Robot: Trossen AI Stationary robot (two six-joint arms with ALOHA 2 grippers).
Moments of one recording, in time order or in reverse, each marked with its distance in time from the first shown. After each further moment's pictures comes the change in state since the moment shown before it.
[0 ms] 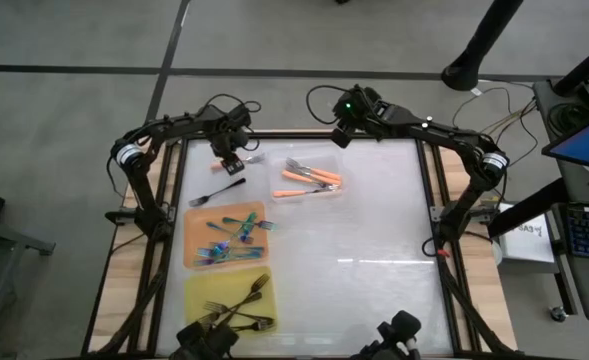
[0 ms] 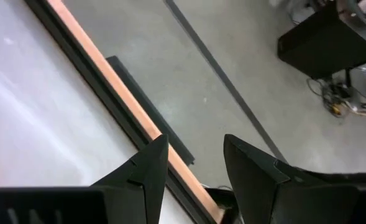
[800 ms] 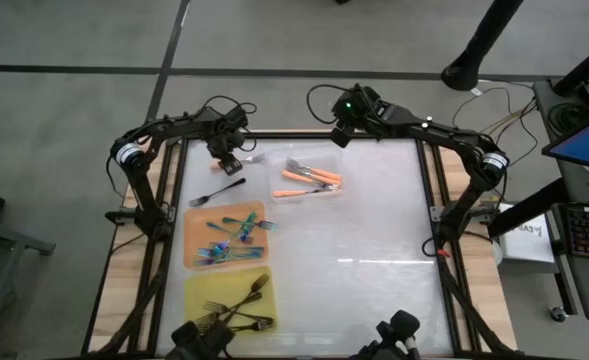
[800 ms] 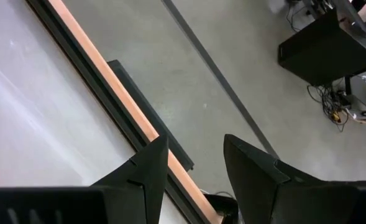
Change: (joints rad) left arm 0.030 0.003 -0.044 0.037 -0.026 -0.048; right arm 0.000 0.000 0.000 0.020 -0.009 -0.025
